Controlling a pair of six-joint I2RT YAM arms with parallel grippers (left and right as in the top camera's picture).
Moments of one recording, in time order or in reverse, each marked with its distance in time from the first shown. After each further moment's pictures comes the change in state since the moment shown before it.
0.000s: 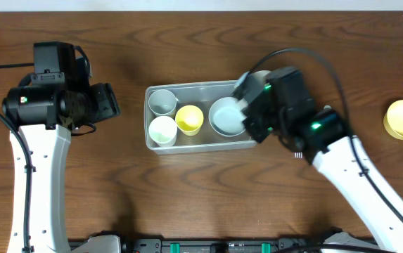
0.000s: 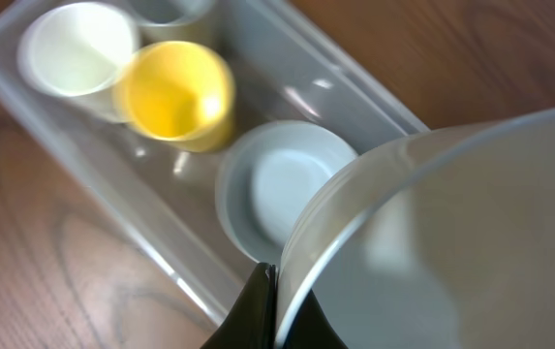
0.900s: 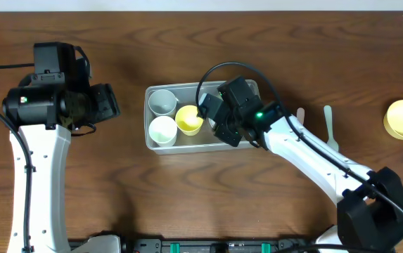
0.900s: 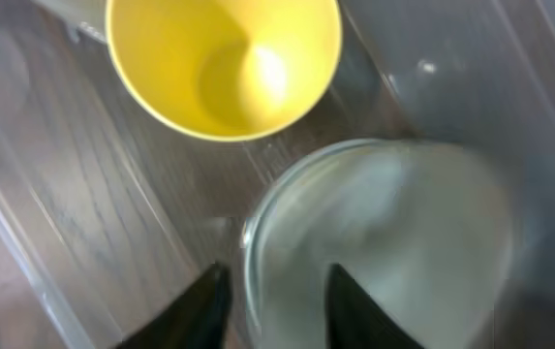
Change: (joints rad) left arm 0.000 0.000 0.000 -0.003 0.000 0.000; right arm 0.093 0.310 0.000 0.126 0.035 -0.178
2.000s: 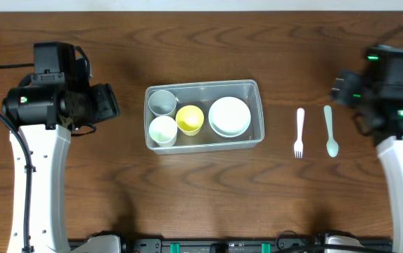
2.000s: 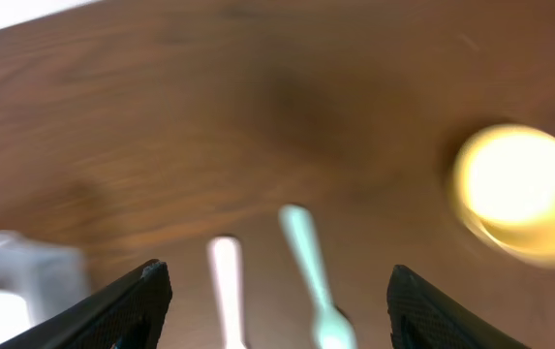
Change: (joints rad) left arm 0.000 0.000 0.000 0.000 0.000 0.000; right arm -0.726 -0.365 0.084 -0.217 0.235 0.707
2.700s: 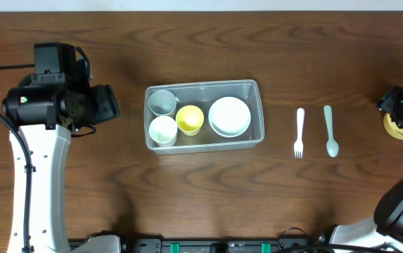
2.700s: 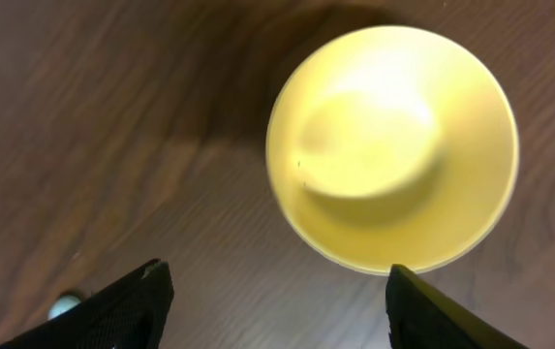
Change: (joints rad) left arm 0.000 0.000 0.000 -0.013 0.000 0.000; right arm -0.407 0.417 -0.010 0.197 -0.042 0.000
